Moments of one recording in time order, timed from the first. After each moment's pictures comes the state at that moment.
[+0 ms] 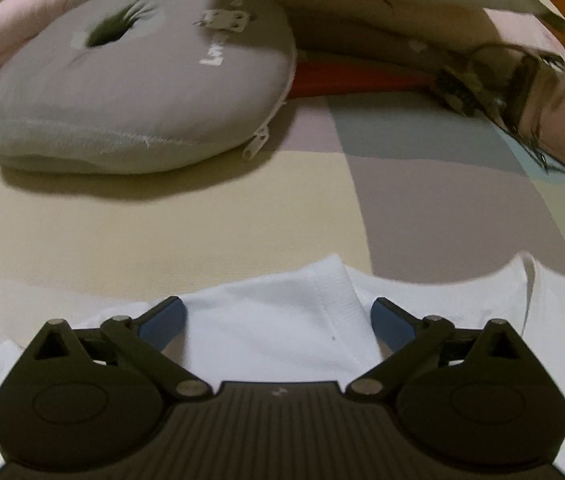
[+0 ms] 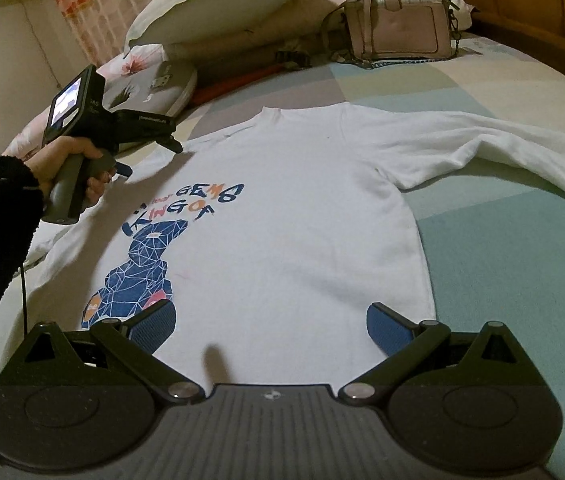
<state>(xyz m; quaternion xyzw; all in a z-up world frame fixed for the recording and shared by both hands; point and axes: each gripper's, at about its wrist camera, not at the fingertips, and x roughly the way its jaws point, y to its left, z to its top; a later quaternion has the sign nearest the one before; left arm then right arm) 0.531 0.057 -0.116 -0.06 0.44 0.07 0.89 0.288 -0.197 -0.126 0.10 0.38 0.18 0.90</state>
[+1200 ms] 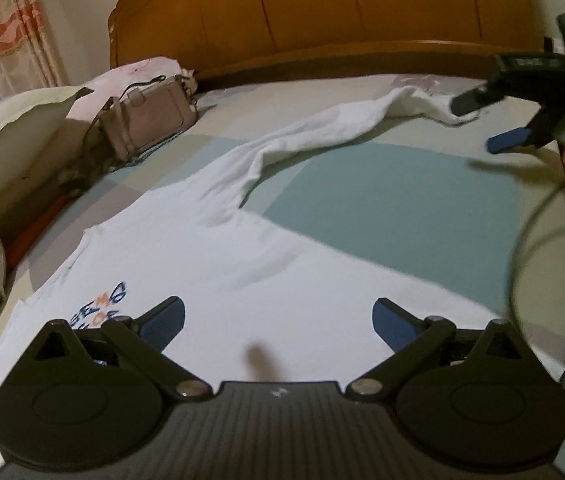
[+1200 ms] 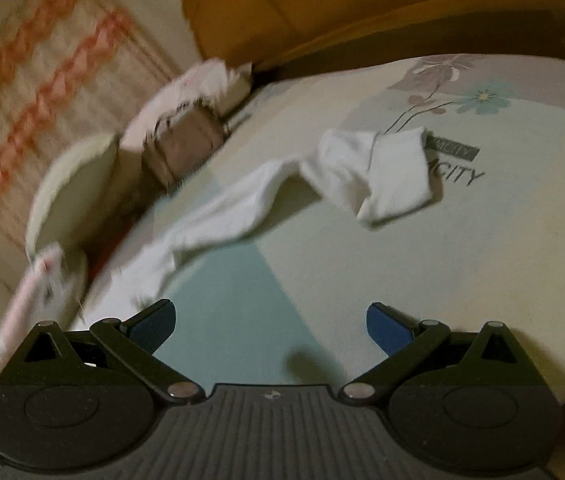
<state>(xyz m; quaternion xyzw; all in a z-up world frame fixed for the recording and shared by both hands) 0.219 -0.184 -0.079 0.24 0.29 -0.27 0.89 0.198 -0.461 -0.144 0.36 0.28 0.02 0.89</state>
